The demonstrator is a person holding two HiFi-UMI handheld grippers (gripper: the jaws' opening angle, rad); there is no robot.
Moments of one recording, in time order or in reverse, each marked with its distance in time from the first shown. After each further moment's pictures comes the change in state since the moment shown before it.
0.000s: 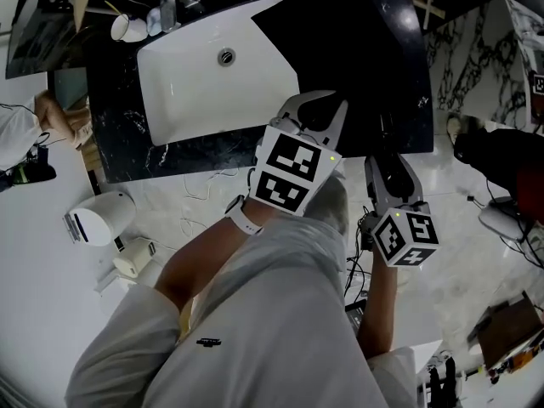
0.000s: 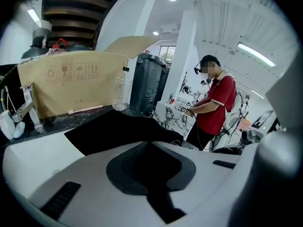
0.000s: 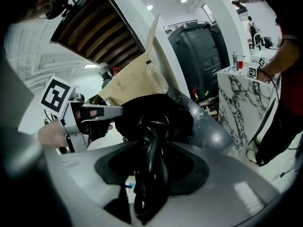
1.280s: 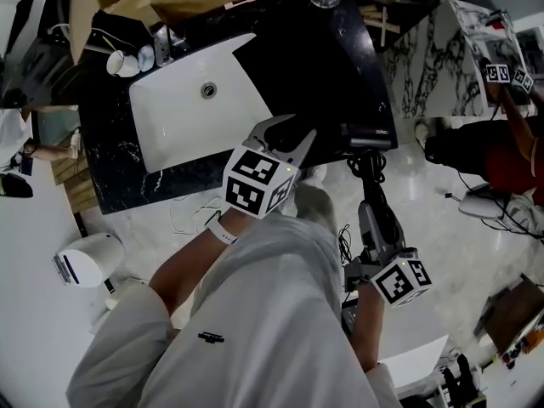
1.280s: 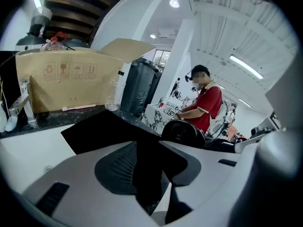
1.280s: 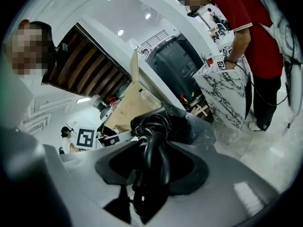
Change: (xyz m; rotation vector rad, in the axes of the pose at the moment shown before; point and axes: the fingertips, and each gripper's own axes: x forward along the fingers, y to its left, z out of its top) left arm -0.038 -0.014 -0.003 -0.024 -0.015 -0.150; right arm -0.123 0.027 0.010 0.349 -0.202 0.023
